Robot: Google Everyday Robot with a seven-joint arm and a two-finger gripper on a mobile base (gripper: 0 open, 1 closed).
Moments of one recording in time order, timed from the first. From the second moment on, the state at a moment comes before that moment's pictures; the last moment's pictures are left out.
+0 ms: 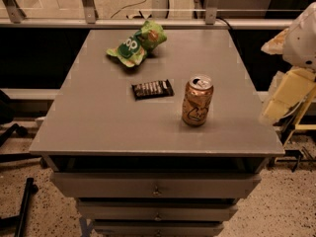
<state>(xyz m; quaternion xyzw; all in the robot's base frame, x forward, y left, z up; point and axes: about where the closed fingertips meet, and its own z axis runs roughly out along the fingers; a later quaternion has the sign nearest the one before) 0.464 -0.214 0.965 -0.59 0.78 0.00 0.20</state>
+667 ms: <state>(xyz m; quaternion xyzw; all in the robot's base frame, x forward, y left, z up) 0.513 -0.174 0.934 -0.62 0.72 0.10 0.30</state>
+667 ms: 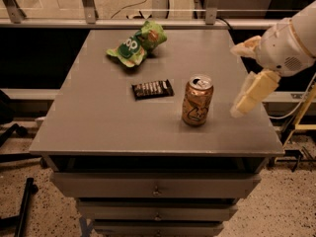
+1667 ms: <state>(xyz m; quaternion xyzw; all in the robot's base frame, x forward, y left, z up) 0.515 -0.109 0.906 -0.65 0.65 0.24 0.33</state>
